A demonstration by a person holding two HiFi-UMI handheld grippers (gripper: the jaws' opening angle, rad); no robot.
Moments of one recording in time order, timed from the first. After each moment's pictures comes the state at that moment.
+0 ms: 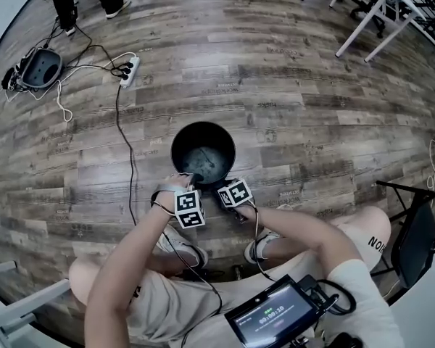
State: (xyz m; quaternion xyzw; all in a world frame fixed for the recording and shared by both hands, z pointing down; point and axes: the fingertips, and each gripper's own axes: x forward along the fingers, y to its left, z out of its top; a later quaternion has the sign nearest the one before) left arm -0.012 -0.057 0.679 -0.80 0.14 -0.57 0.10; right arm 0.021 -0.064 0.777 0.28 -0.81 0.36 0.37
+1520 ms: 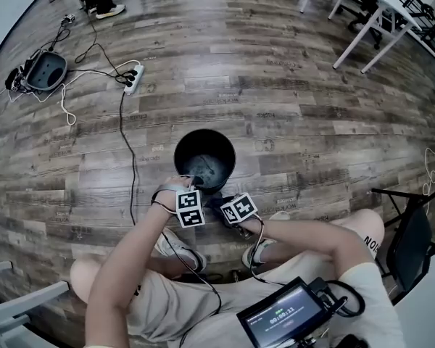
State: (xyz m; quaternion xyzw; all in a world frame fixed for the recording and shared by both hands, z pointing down) left arm -0.019 -0.055 0.670 -0.80 0.12 -0.58 0.09; right arm 0.019 -0.012 0.728 0.22 -0.82 0.38 0.38
